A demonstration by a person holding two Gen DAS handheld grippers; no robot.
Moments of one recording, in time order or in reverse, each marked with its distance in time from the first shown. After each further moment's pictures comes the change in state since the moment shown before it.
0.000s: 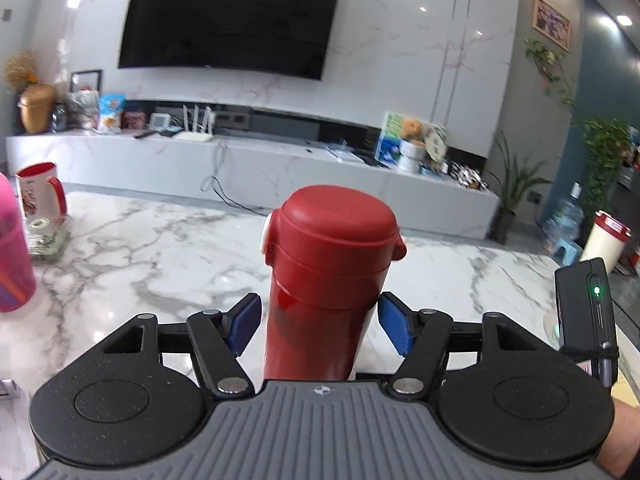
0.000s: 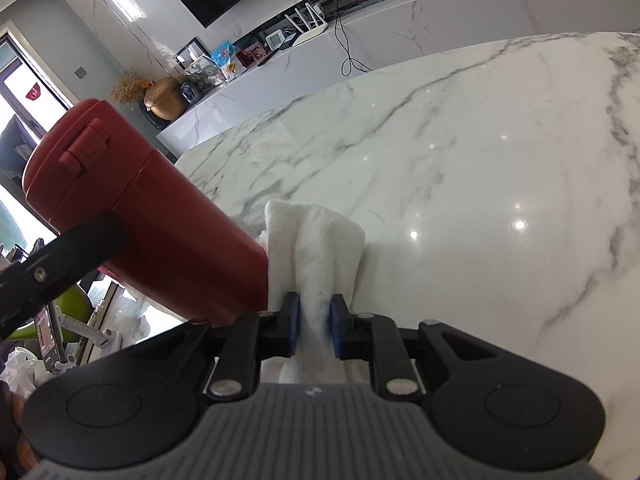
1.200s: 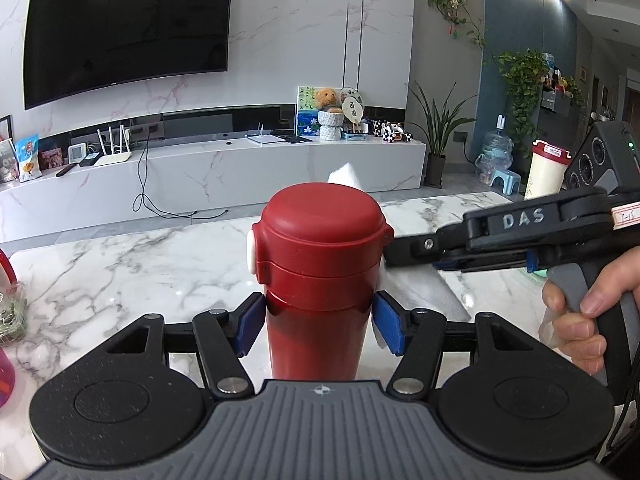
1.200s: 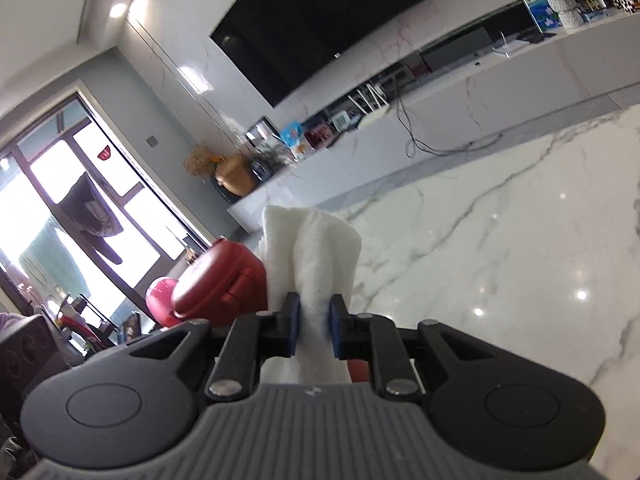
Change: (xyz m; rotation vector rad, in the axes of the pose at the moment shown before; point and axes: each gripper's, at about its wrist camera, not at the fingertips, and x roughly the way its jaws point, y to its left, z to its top) left arm 0.009 0.016 0.009 0.267 0.087 -0.232; right arm -0.054 0.007 0.020 -0.008 -0.223 0.204
